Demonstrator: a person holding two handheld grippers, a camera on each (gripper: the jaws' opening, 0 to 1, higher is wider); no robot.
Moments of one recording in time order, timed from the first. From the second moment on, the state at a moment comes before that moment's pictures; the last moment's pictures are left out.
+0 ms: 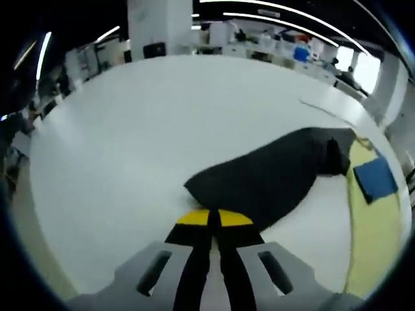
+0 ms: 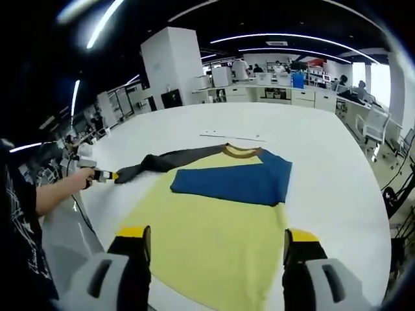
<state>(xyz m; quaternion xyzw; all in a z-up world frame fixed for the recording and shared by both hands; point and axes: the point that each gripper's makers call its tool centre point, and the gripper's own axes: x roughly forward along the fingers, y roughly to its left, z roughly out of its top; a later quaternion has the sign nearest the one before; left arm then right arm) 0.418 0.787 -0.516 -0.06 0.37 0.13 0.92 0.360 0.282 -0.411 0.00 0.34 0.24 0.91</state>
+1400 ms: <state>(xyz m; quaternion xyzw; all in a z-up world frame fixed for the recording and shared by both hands) 0.470 0.827 -0.528 0.03 0.38 0.07 0.92 0.356 0.278 -0.402 0.00 0.34 0.22 0.91</state>
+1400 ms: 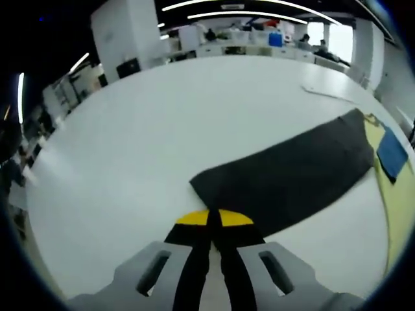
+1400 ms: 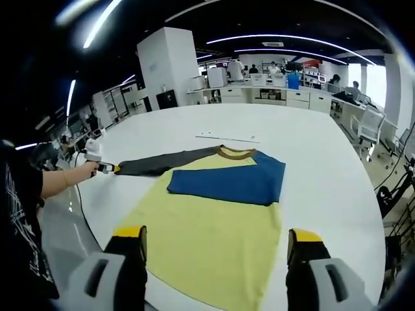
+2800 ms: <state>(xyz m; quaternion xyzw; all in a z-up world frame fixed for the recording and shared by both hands) 0.452 0.817 -0.533 -0.08 0.39 0.13 0.91 0.348 0.277 -0.395 -0.03 0.33 0.22 0.92</state>
